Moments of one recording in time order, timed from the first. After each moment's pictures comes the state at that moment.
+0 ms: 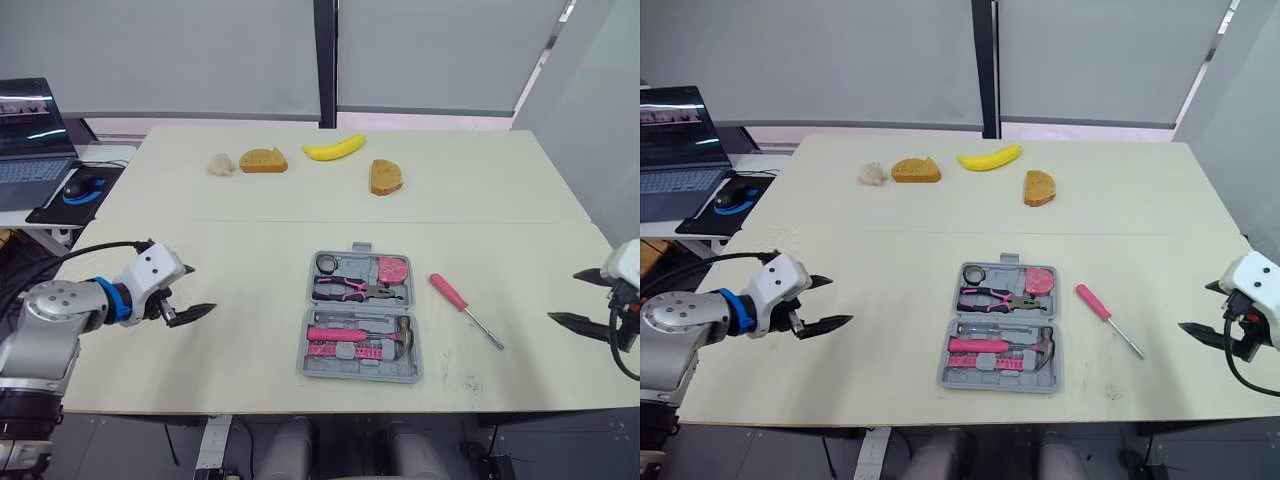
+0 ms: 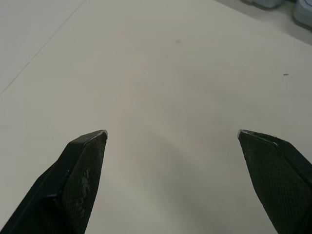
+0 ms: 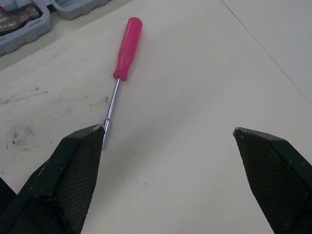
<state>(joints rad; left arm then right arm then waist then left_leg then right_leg) -0.19 0.94 0.13 0.11 -0.17 0.25 -1.04 0.15 -1.15 -0.47 -0.26 0.31 0.56 1.07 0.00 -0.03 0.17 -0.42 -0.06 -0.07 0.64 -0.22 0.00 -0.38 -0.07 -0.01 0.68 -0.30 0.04</state>
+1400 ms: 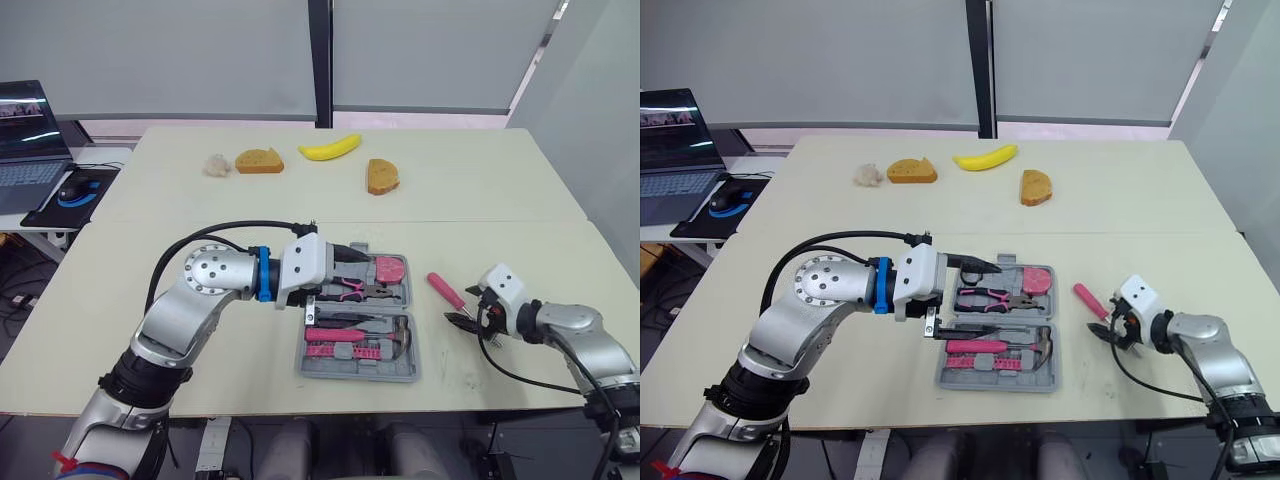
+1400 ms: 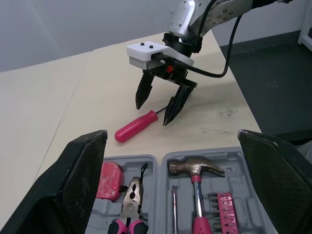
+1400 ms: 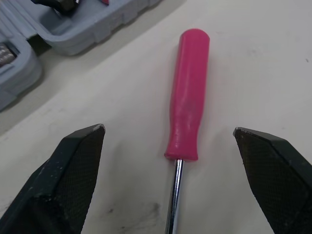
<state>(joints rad) -0.50 0.62 -0.25 -0.34 -0.33 0.35 -1.11 -0.25 -0.69 0.05 0.23 0.13 0.35 0.85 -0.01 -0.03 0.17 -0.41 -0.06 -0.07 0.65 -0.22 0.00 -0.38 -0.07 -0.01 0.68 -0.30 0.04</state>
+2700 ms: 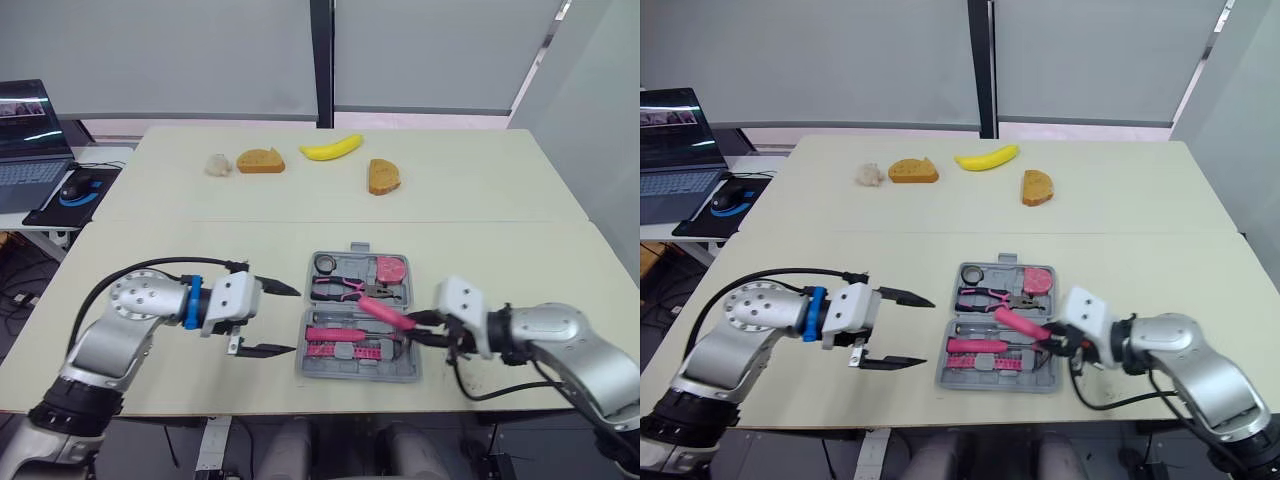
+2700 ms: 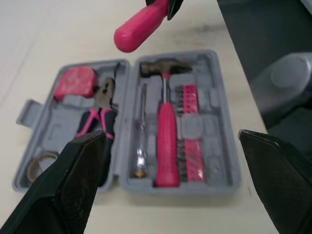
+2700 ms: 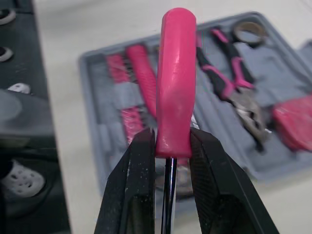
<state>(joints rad) -0.24 0.88 -0.09 -0.13 -0.35 0.03 -1.39 -0.20 -0.75 0.24 -0.60 0.29 0.77 0.89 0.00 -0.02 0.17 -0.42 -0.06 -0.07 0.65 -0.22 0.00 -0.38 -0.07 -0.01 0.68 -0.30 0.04</state>
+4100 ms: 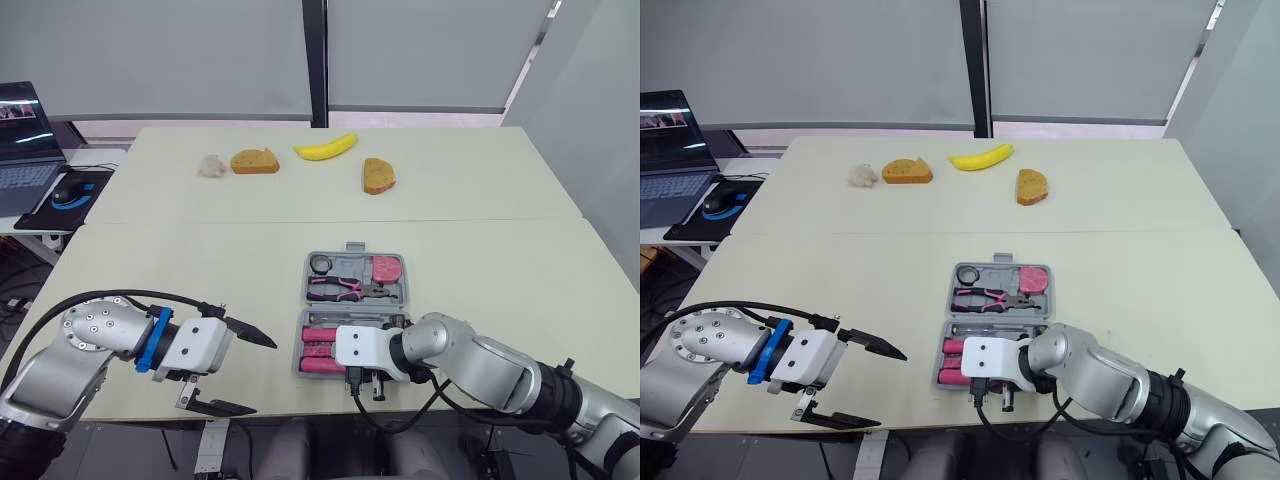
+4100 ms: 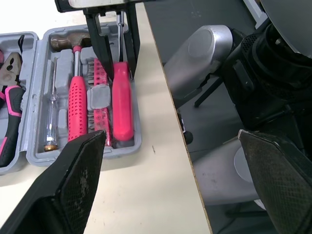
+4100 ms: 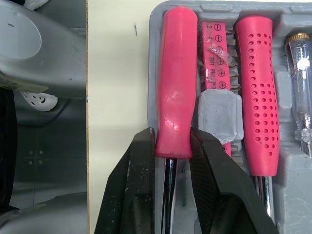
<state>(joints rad) -0.03 1.04 -0.01 -0.32 -0.39 0.04 -1.49 -0.58 -0.61 0.89 -0.52 0.07 1.04 0.77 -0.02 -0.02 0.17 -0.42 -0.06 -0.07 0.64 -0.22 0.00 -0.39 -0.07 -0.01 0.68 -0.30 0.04</state>
